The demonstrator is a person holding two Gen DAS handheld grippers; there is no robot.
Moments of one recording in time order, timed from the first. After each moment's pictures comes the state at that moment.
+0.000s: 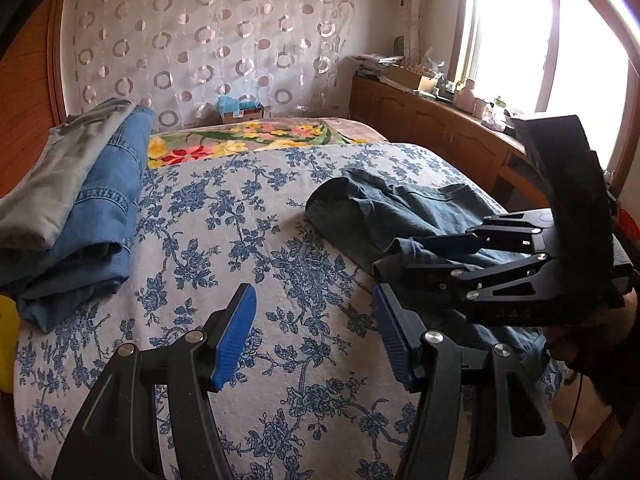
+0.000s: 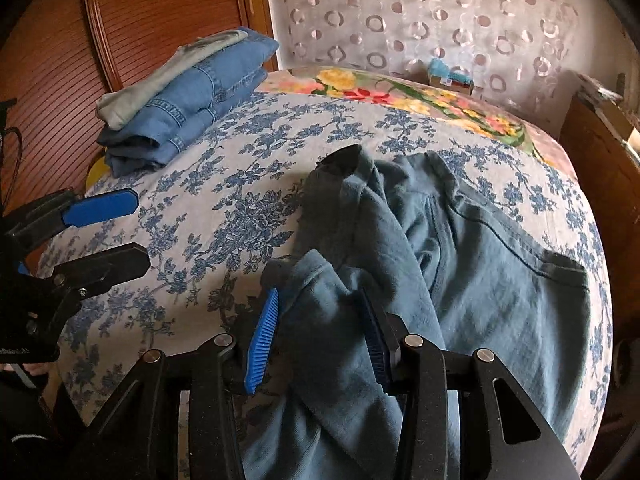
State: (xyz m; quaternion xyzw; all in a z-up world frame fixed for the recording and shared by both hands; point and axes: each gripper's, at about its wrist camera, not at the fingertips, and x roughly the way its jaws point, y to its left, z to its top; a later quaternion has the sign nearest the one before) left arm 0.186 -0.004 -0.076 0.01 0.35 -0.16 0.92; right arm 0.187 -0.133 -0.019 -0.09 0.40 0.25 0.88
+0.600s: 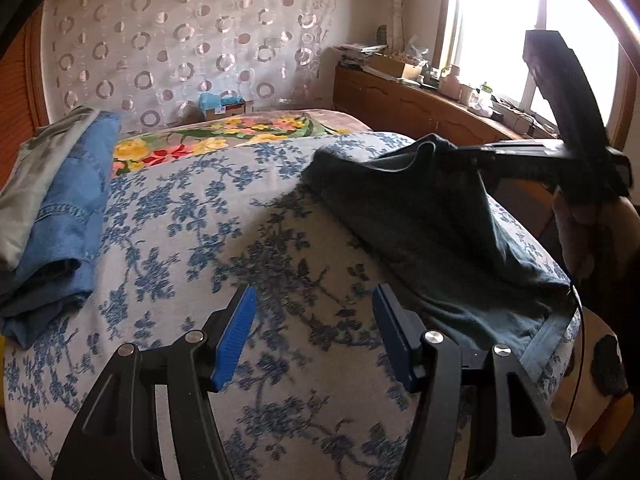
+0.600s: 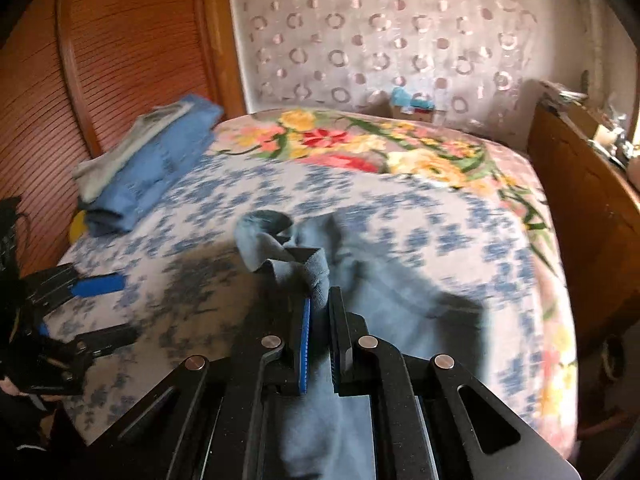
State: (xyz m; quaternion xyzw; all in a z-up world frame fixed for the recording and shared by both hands) left arm 0.196 -0.037 -0.077 0.02 0.36 -0.19 0.91; right arm 0.203 -0.217 0.023 -0.05 0.35 0.19 0.91
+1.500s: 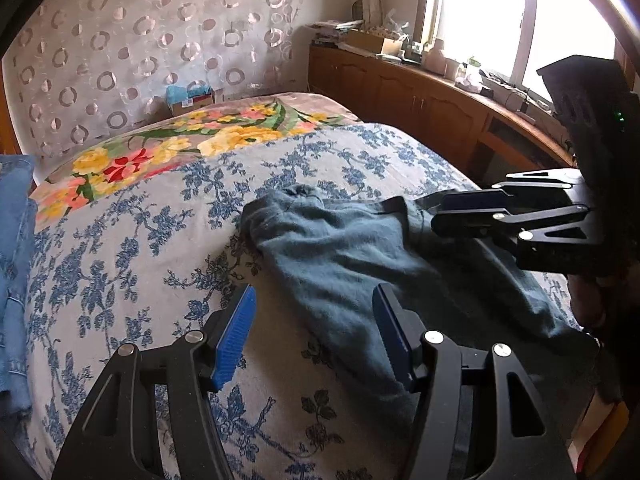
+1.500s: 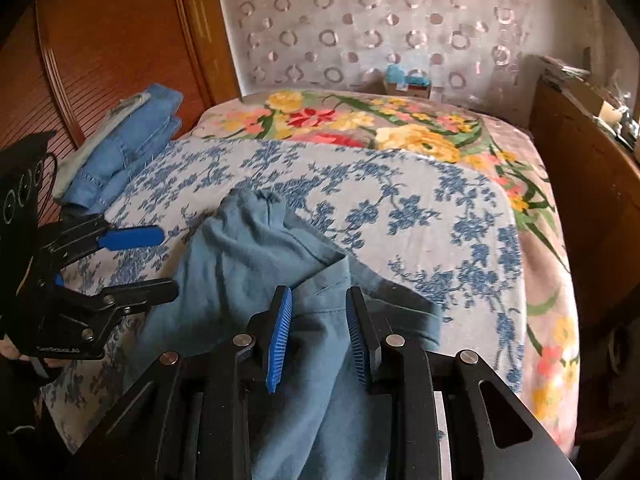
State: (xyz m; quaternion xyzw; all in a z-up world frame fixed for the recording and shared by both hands) left arm 0.287 -0.107 -0.091 0.05 0.39 -0.22 0.89; right arm 0.252 -0.259 -0.009 -0.04 0.39 0.22 0.89
